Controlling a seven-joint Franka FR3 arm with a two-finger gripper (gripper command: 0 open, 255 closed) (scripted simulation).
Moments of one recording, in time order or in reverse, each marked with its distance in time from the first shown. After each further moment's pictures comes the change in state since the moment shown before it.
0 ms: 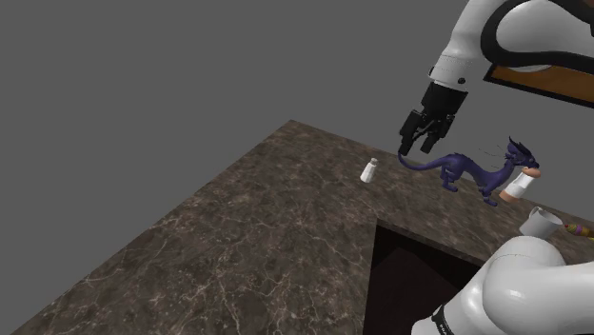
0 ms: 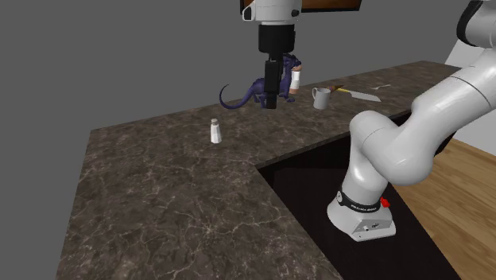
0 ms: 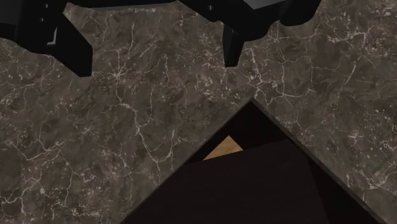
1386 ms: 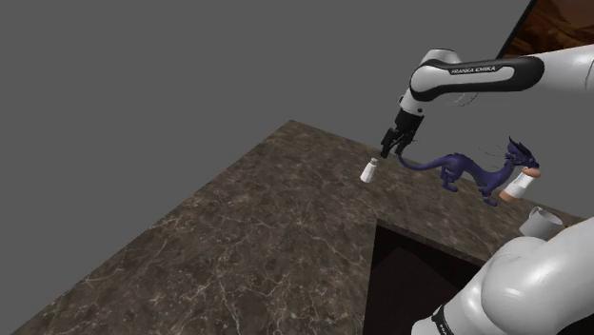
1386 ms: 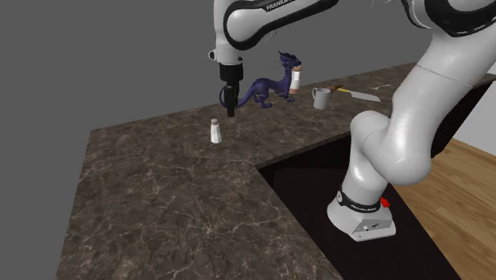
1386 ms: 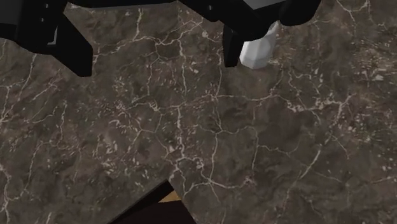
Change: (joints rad) arm -0.023 0.481 -0.349 0.088 -0.061 0.403 -0.474
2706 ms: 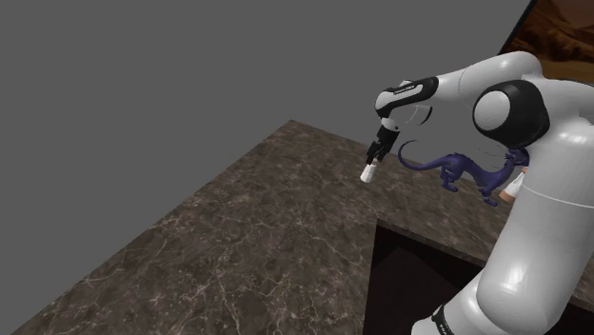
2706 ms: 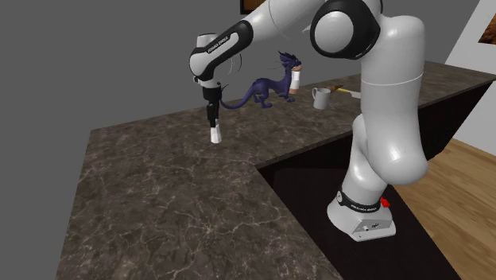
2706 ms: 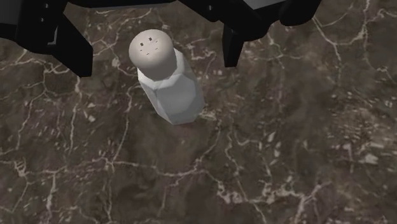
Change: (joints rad) arm -0.086 0.573 -0.094 0.320 0.296 0.175 -0.408
